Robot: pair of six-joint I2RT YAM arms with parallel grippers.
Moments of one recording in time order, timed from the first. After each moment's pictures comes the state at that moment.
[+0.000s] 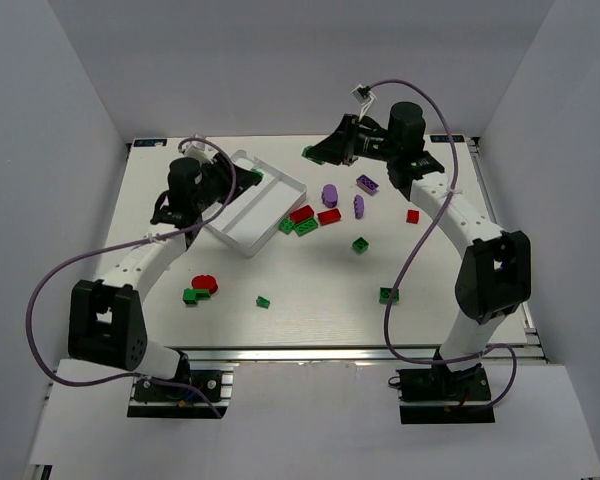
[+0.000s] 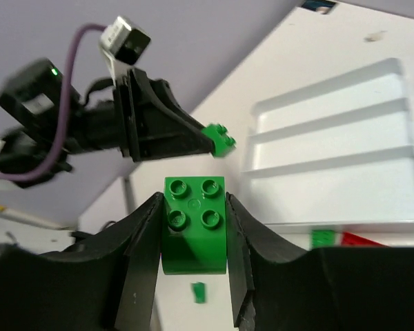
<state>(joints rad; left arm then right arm) -0.22 1.43 0.98 0.22 0.34 -0.86 0.38 1.76 1.54 0.18 -0.88 0.63</state>
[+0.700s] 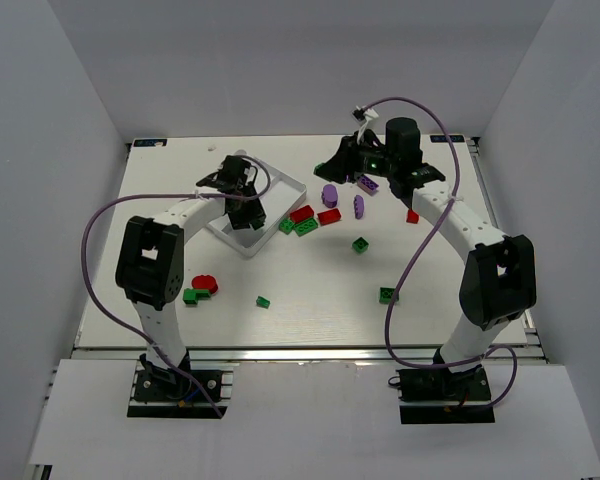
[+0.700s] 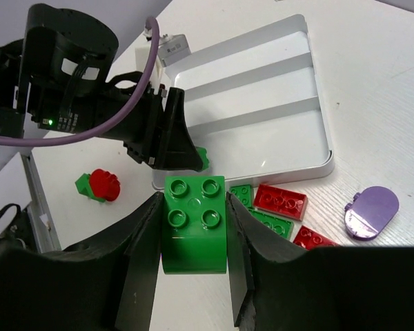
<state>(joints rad) -0.32 1.91 1.39 -0.50 0.00 -0.64 0.37 1.71 1.43 -0.01 -0.69 0.25</state>
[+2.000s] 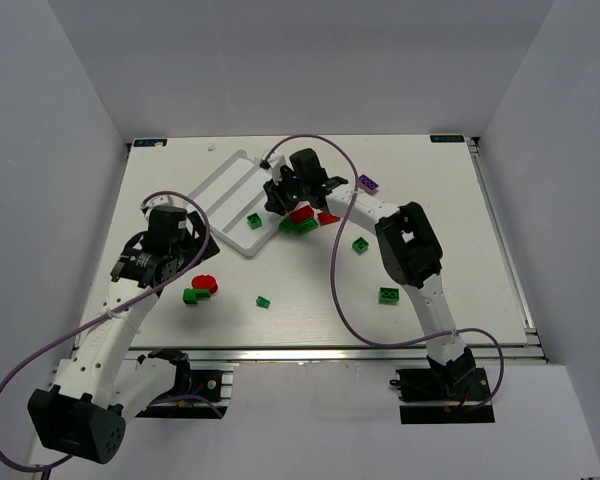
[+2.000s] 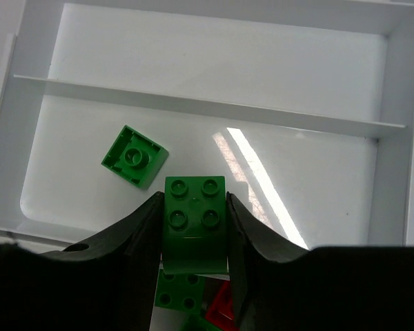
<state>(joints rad) -0.24 0.96 0.92 -0.78 -0.21 -0.64 0.66 2.32 1.85 -0.13 -0.41 -0.21</state>
